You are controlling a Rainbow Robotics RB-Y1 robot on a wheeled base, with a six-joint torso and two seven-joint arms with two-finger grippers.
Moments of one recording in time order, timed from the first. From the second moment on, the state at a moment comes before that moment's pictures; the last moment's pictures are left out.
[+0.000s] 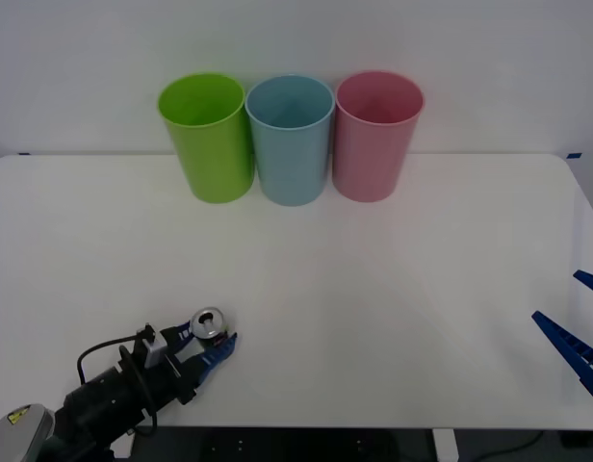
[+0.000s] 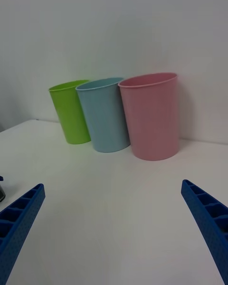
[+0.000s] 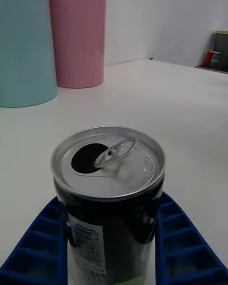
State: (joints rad) right arm 0.35 -0.40 -0.52 -1.66 0.96 -1.22 0.00; left arm 0.05 0.15 0.21 -1.19 -1.26 -1.13 -0.49
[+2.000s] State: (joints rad) right arm 0.35 -0.40 -0.52 -1.66 0.96 -1.22 0.00; left arm -0.08 0.18 0.36 -1.63 -1.24 -1.02 0.15
